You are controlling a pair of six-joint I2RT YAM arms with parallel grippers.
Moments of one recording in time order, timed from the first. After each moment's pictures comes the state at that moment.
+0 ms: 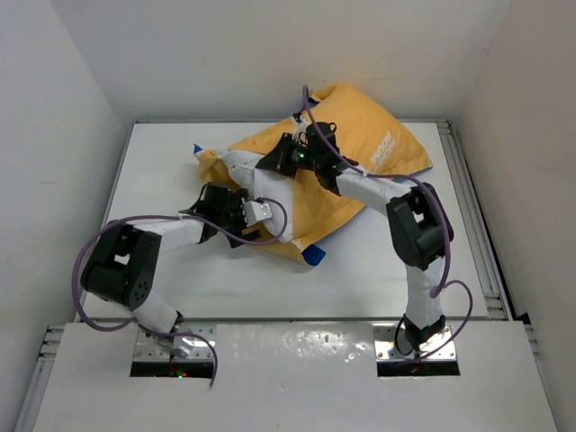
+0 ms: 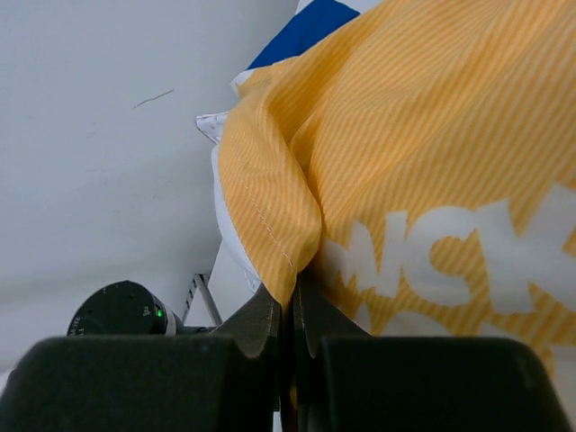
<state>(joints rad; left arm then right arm) -0.33 1.56 0.72 -0.01 0.37 0.95 0.53 2.02 1.44 0.29 -0.51 0.85</state>
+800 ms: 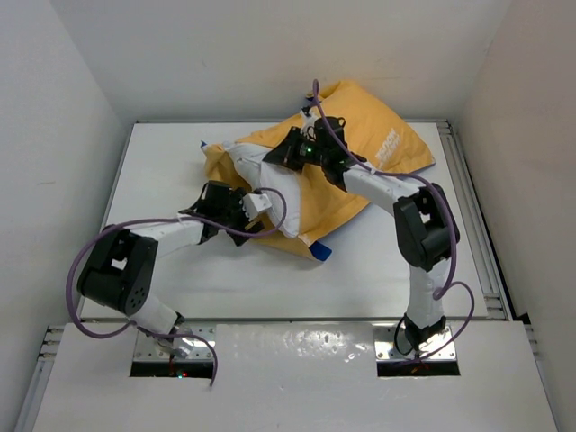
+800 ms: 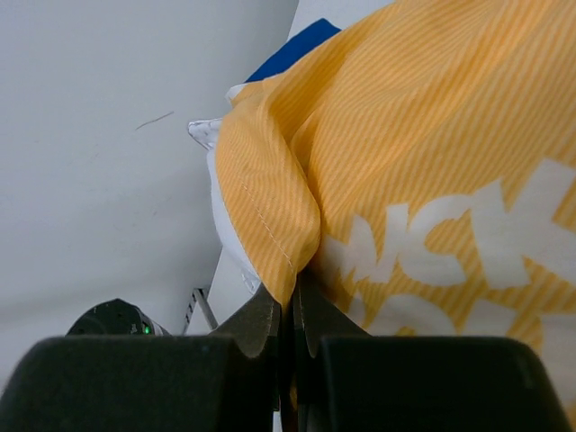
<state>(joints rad) -0.35 1.53 0.72 -0.02 0.32 0.75 0.49 1.99 1.45 0.25 -0.50 0.85</state>
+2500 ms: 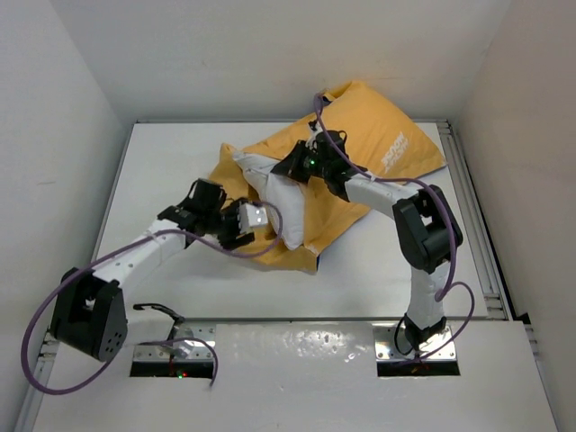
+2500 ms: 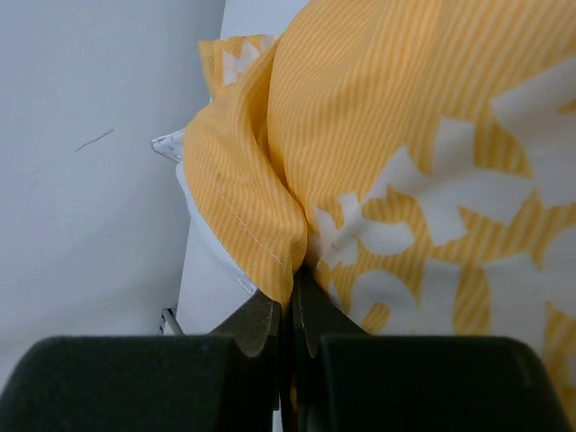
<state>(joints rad) -0.37 1.23 0.78 -0.54 0.51 1.03 0.49 1.96 1.32 0.26 -0.38 0.84</state>
